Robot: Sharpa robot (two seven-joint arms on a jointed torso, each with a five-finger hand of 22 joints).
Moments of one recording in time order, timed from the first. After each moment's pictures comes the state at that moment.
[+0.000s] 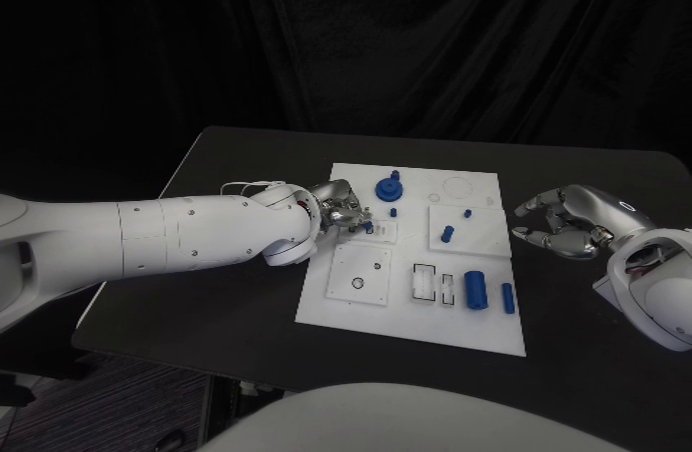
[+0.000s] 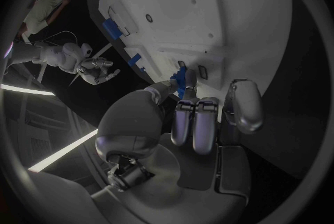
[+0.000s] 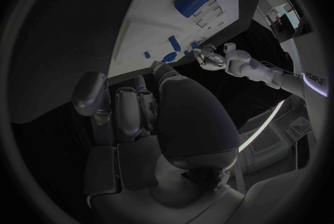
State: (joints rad) left arm 1.18 -0.78 -0.21 1.48 -1.05 -0.36 -0.31; left_hand 1.03 0.00 0.47 0.00 0.41 0.95 0.06 0.29 0.94 1.46 -0.02 1.57 1.31 1.47 -0.07 1.57 1.31 0.07 1.41 0.04 1.19 1.31; right arm 1.28 -1.04 -0.25 1.72 -1.39 -0.48 -0.28; right_hand 1.42 -0.06 0.18 0.23 0.31 0.81 0.13 0.18 0.25 1.36 0.04 1.39 1.25 1.47 -0.04 1.29 1.18 0.09 1.42 0.08 1.02 1.31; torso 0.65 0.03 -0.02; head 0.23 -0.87
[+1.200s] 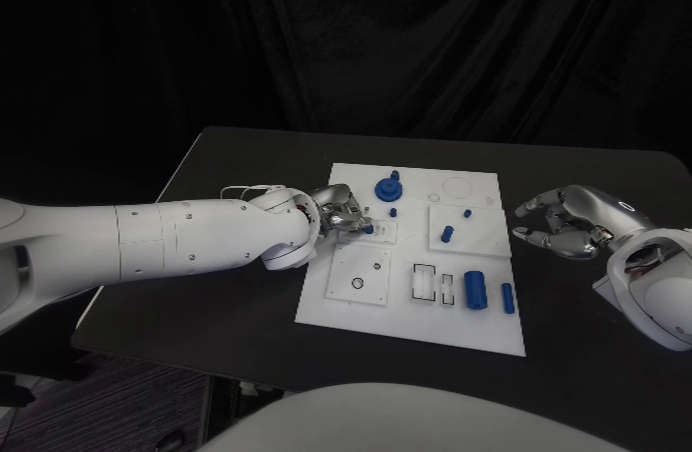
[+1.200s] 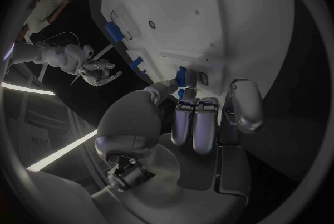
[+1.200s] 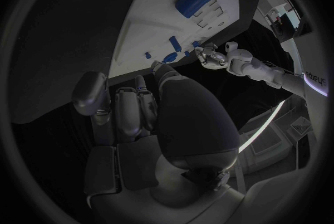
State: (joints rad) left arm 1.17 -0.79 -0.21 1.50 -1.05 -0.35 -0.31; left_hand 1.01 0.00 0.49 -0.02 0.39 0.96 0.06 0.28 0.95 1.46 -0.02 1.57 1.31 1.47 -0.07 1.57 1.31 0.07 1.41 0.04 1.18 1.31; right arm 1.28 -1.04 -0.25 1.72 -1.39 -0.47 -0.29; right_hand 1.42 -0.06 0.18 0.23 0.31 0.81 0.13 0.18 0.25 1.36 0.04 1.39 1.25 1.47 -0.04 1.29 1.18 0.09 1.41 0.08 1.02 1.31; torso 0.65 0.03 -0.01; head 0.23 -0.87
